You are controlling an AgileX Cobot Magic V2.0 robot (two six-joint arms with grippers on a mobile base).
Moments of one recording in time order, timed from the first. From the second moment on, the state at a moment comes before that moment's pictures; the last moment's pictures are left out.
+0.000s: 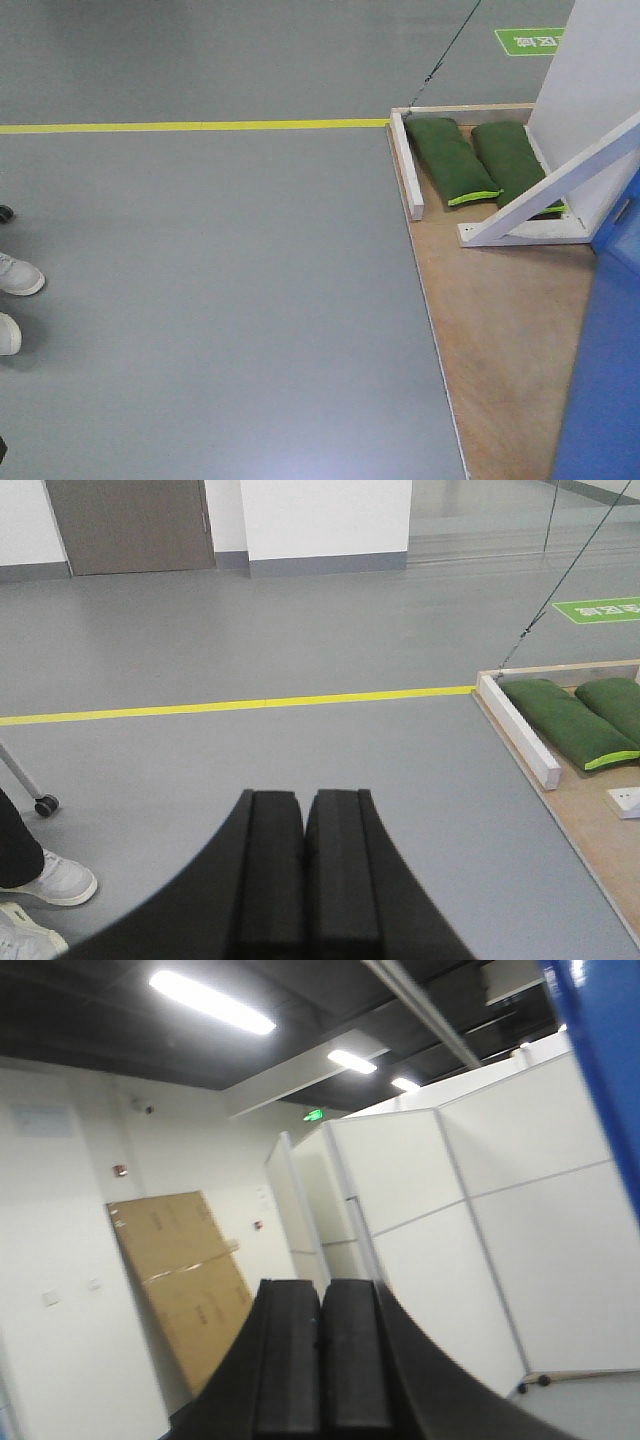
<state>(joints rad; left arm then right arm) 0.00 -0.01 0.03 0.07 0.28 -0.02 -1.16 1.19 -1.38 0.04 -0.13 0.23</state>
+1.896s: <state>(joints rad) 0.00 -0.01 0.03 0.07 0.28 -0.02 0.09 1.23 -1.39 -0.01 0.06 0.23</state>
